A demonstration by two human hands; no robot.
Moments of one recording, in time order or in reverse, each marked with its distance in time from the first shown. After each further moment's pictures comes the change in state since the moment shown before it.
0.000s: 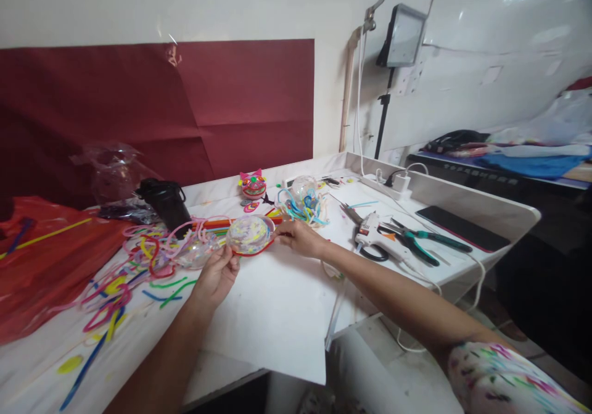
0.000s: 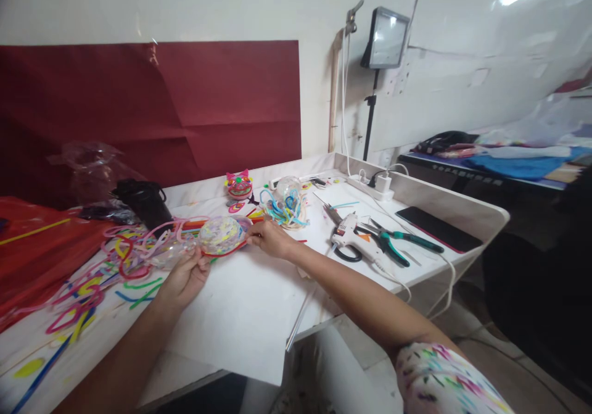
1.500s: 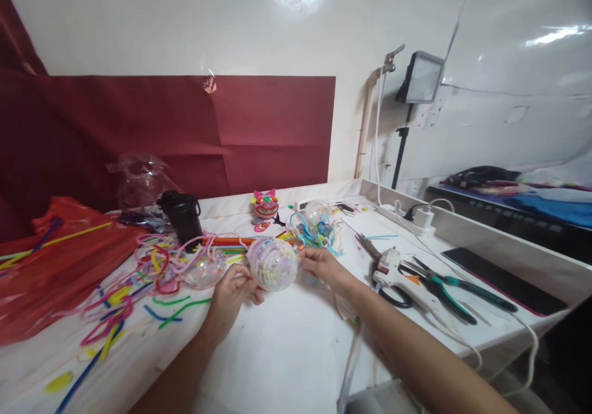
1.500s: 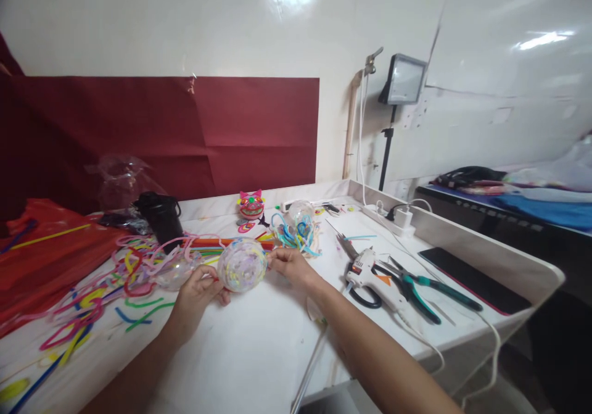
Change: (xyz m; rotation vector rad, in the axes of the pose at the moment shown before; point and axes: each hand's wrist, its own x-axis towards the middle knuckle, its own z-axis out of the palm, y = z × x) left_hand -0.013 -0.009 0.006 0.568 -0.159 0.251; right_hand -0.010 0.019 0.002 0.555 0.085 0.262
